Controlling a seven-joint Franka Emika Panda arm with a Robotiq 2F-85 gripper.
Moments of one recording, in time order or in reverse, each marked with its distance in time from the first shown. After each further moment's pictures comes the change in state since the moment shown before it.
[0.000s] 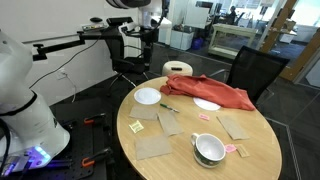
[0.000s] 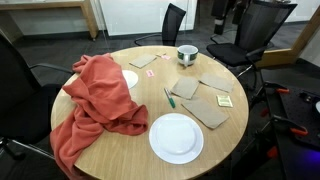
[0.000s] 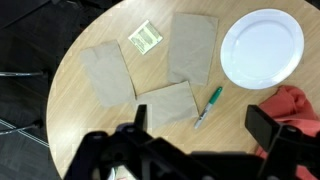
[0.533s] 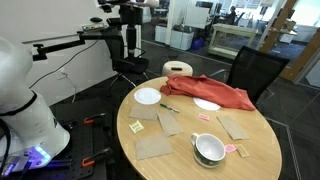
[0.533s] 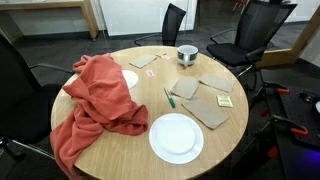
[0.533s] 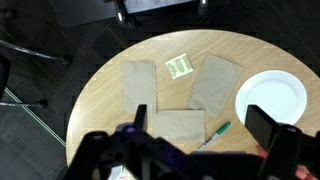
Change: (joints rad) arm 0.001 -0.280 -0.024 -0.056 -0.012 -0.296 -0.297
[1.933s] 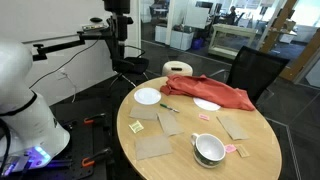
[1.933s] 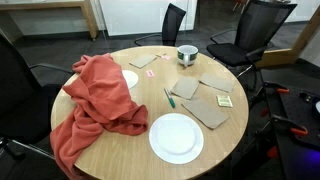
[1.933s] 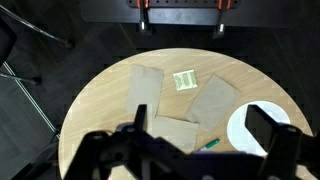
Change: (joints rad) arm 0.001 -0.176 -0.030 -0.034 -0.021 -0.135 -0.253
